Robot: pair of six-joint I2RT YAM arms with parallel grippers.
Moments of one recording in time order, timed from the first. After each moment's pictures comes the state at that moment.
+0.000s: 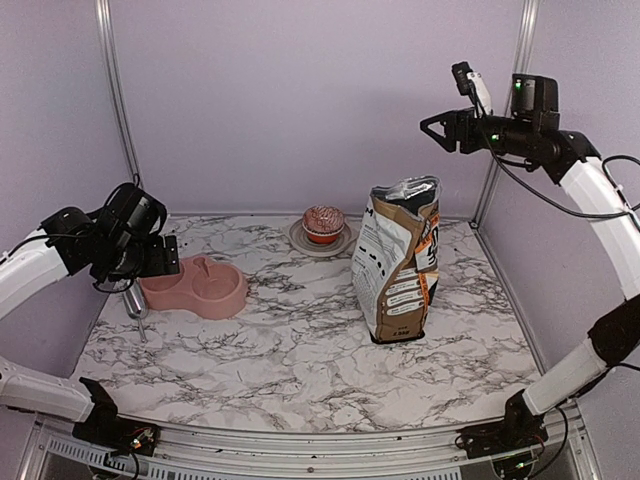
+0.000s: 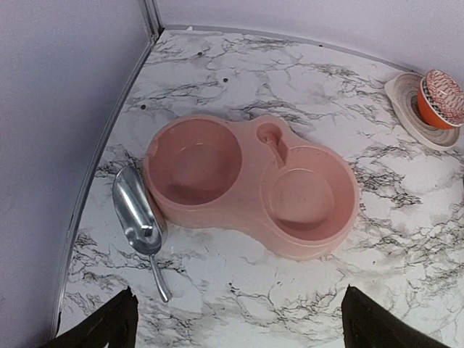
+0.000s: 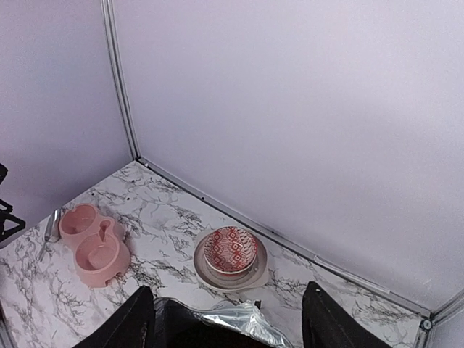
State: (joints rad) left arm -0.64 1.14 1.16 -0.98 -0.54 -0.64; right arm 0.29 1.47 1.83 -0.59 -0.40 -0.07
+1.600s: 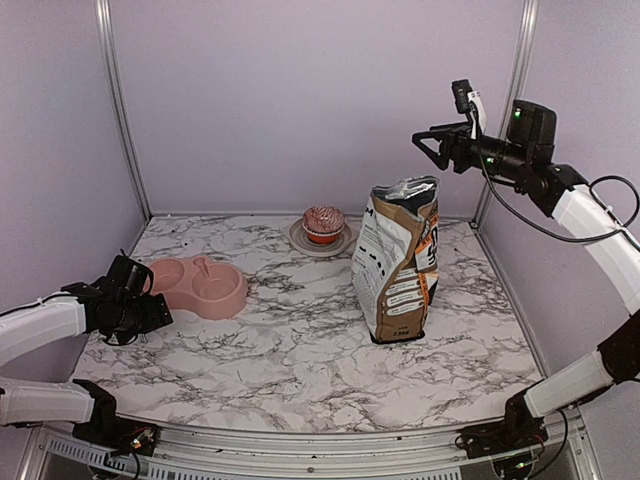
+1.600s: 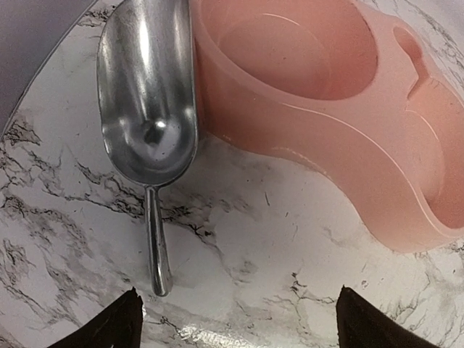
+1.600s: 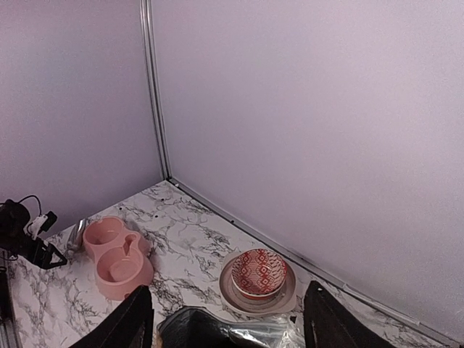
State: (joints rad) left arm -0.32 1.03 0.53 -0.53 -0.27 -0.73; right arm 0.29 1.35 1.49 -0.22 -0.53 0.00
